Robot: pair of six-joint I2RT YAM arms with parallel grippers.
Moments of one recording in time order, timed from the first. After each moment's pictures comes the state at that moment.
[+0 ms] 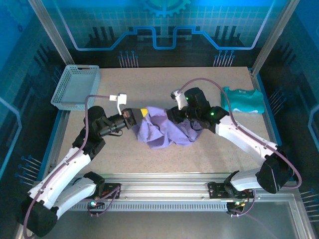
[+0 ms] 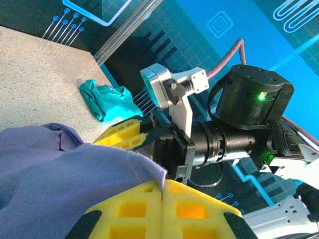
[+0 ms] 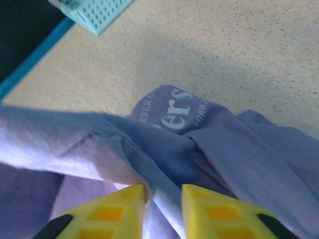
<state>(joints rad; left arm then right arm) -0.40 0.87 0.71 0.12 0.59 -0.80 0.63 1.35 1.14 -0.46 -0.21 0.18</state>
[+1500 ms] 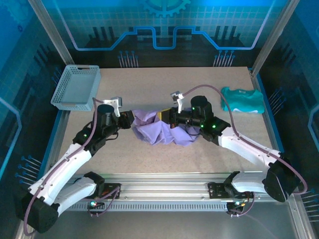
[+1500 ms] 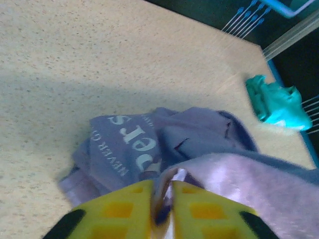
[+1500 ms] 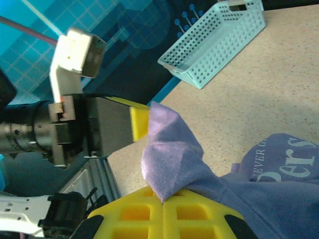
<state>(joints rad) -0.41 0.93 0.78 -0.37 0.05 -0.58 0.67 1.26 0.91 0.08 -0.49 0.51</state>
